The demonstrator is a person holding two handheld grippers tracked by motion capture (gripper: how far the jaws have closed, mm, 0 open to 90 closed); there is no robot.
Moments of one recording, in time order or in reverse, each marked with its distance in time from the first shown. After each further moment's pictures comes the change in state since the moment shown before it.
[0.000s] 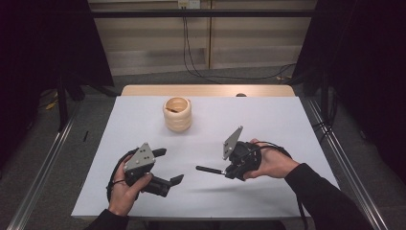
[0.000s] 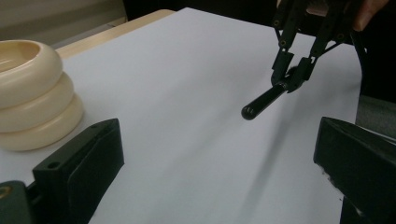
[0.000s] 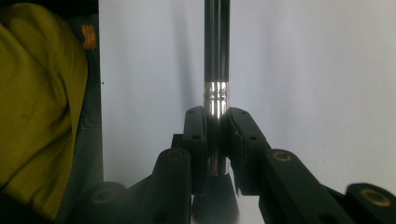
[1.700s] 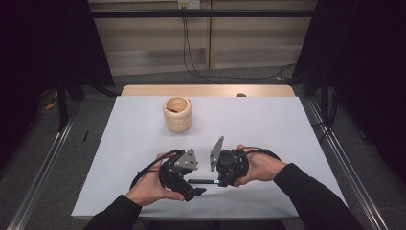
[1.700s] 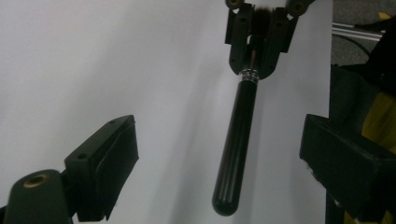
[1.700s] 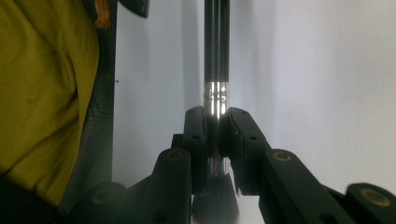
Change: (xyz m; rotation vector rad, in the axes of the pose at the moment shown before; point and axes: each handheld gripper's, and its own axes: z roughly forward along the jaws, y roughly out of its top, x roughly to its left) left arm -0.022 0.017 0.074 0.370 -0.239 0.224; right arm 0.011 0.024 0.025 0.092 0.049 -0.118
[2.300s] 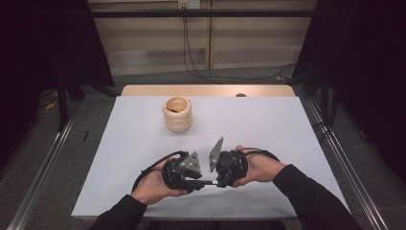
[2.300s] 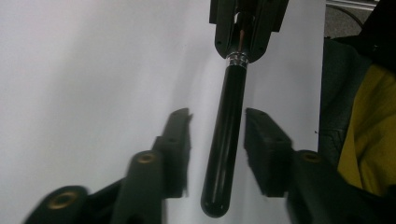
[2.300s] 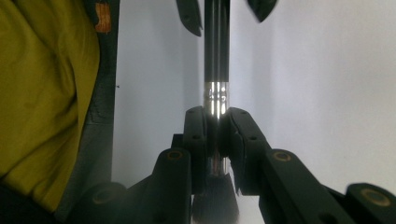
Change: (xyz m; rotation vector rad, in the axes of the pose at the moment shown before) left arm 0.001 0.004 0.005 0.103 -0.032 0.005; right arm 0.003 0.001 0.002 -0.013 -0.006 0.005
